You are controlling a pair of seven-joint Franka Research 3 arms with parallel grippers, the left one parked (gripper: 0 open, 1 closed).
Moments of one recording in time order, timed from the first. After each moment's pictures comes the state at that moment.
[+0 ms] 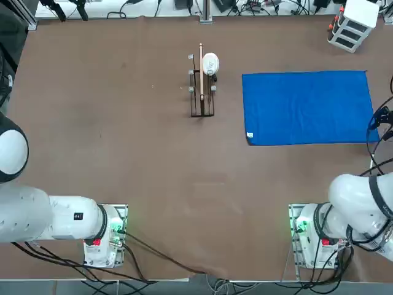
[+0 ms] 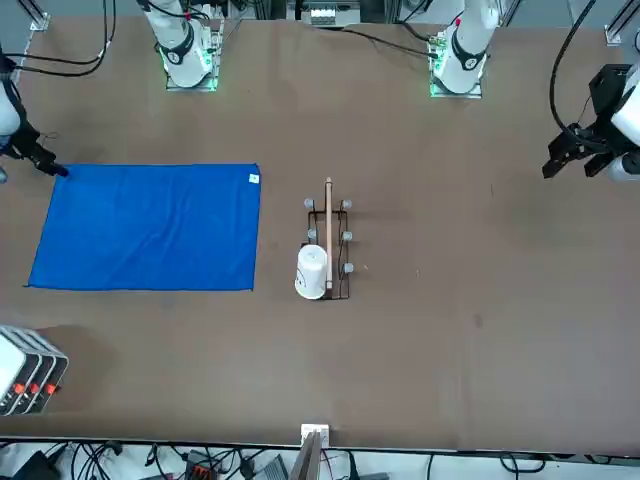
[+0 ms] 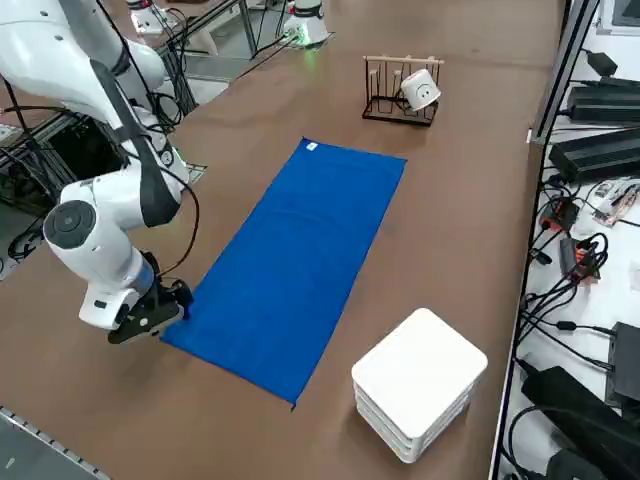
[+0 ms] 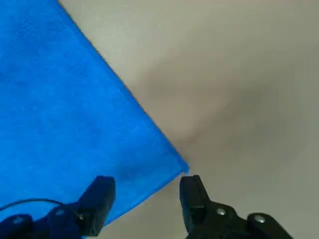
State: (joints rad) arm -0.74 0.39 -0.11 -2.16 0.01 2.43 -0.21
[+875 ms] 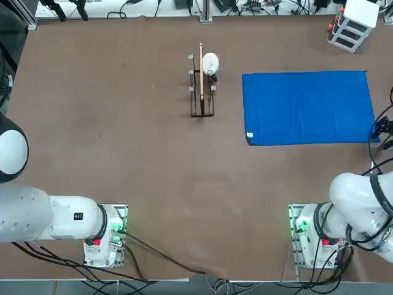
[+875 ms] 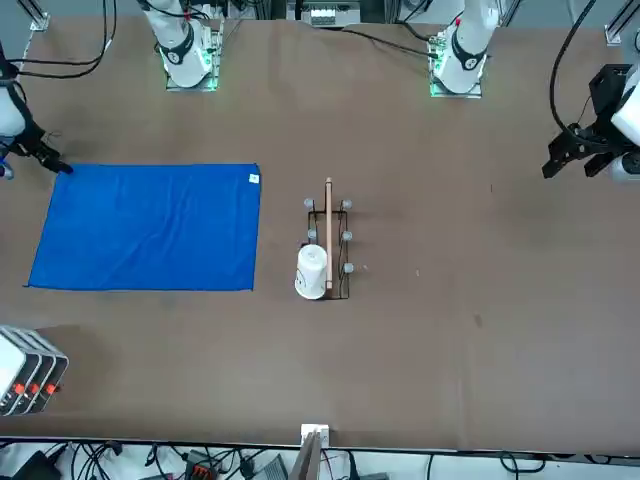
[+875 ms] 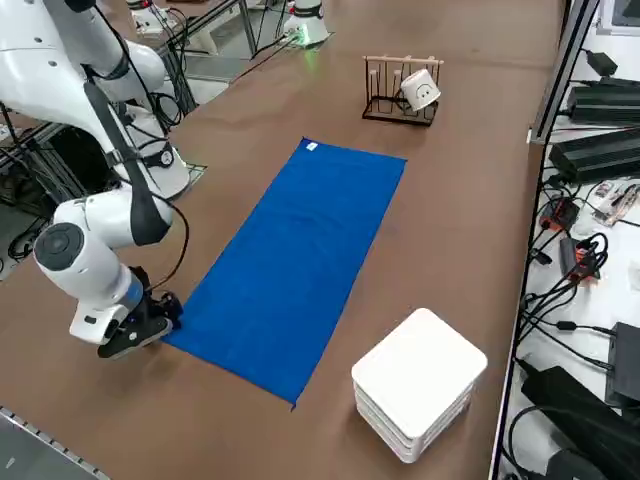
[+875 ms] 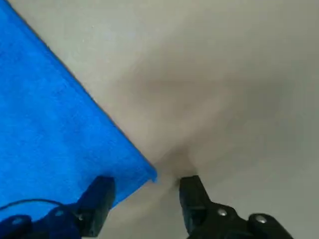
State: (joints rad) arm -0.80 0.44 -0.11 -2.16 0.01 2.45 -0.24
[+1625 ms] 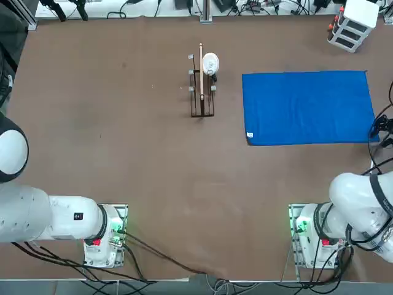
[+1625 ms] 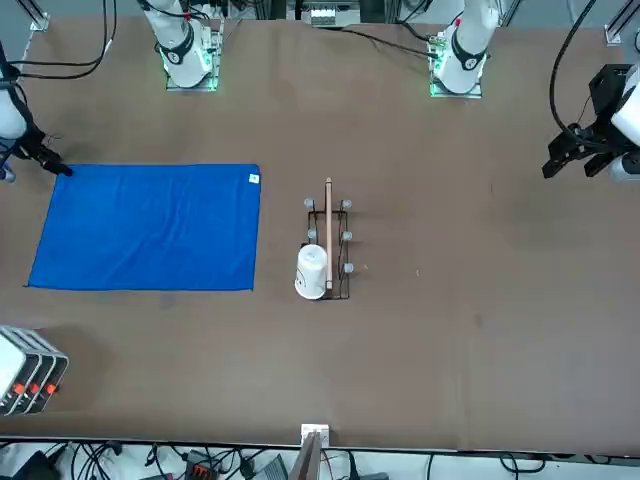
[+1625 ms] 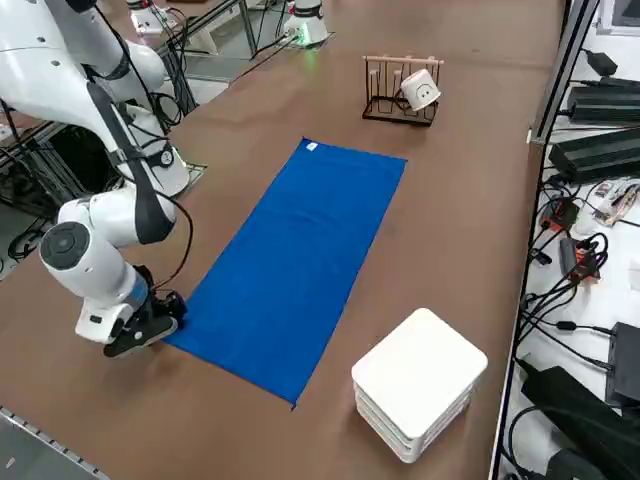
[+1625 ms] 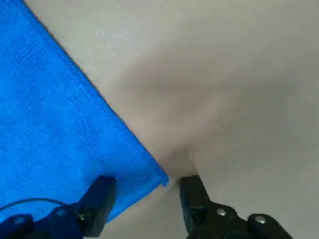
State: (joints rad) arm -0.79 0.44 -0.09 -2.15 0.01 2.46 -0.24
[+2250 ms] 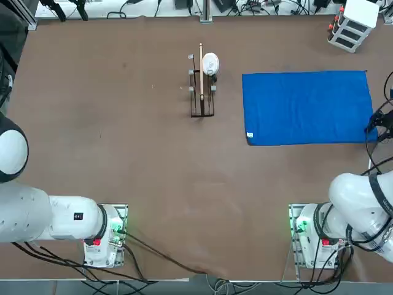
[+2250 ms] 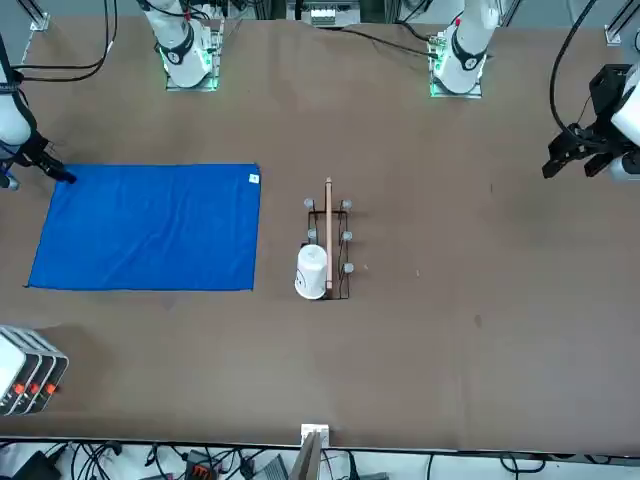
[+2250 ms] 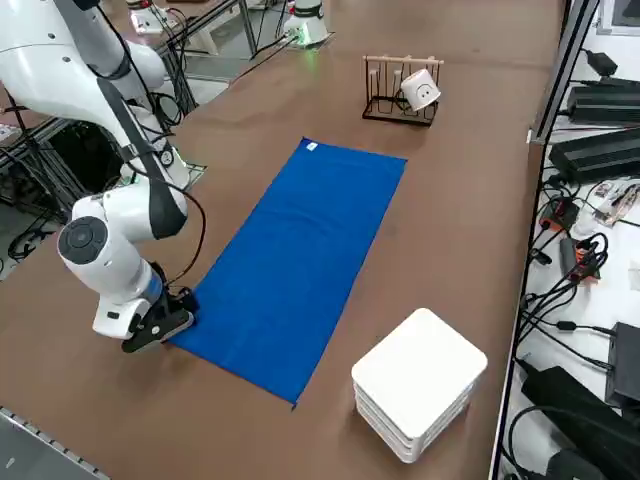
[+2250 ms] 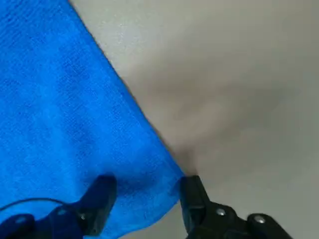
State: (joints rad) arm -0.78 0.44 -0.06 -2.15 0.01 2.46 -0.24
